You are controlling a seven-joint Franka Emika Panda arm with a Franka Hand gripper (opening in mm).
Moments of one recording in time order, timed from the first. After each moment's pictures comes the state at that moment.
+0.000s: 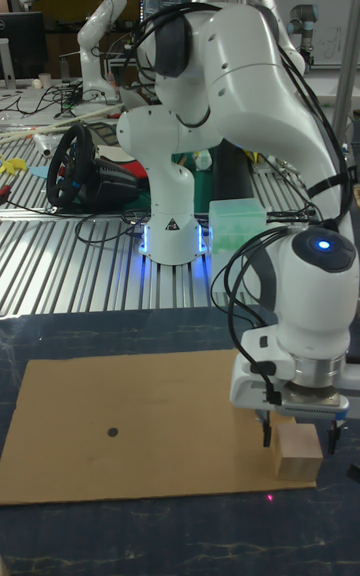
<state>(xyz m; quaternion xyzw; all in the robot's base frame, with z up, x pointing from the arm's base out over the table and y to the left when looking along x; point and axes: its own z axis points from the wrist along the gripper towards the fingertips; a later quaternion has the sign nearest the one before) 0.638 0.187 0.111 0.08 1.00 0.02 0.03</state>
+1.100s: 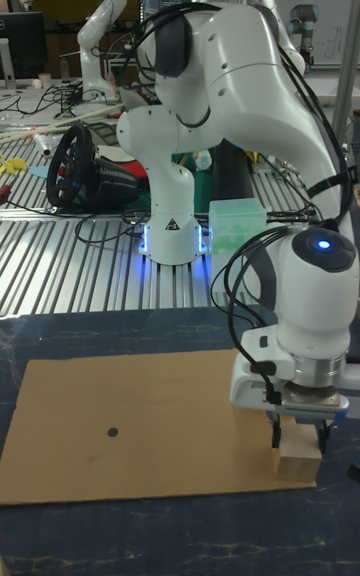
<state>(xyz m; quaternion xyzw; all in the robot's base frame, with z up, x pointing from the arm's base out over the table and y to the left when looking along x) 0.638 0.188 0.112 0.07 1.00 0.02 0.03</state>
